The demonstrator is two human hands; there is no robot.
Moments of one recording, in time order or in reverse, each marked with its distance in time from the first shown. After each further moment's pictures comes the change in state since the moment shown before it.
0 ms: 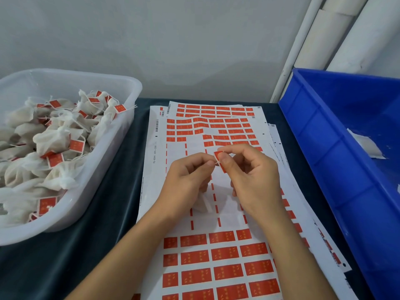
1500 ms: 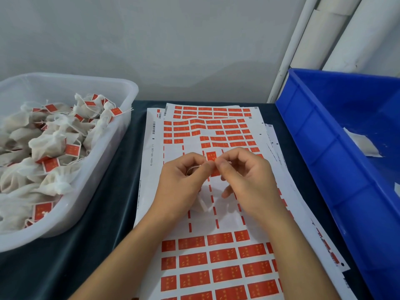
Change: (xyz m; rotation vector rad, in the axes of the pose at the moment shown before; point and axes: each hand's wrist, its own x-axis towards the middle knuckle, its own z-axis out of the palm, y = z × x) left_hand 0.000 -0.002 0.003 0.062 0.133 0.063; right_hand 0.000 0.003 -0.004 0.167 -0.136 0.124
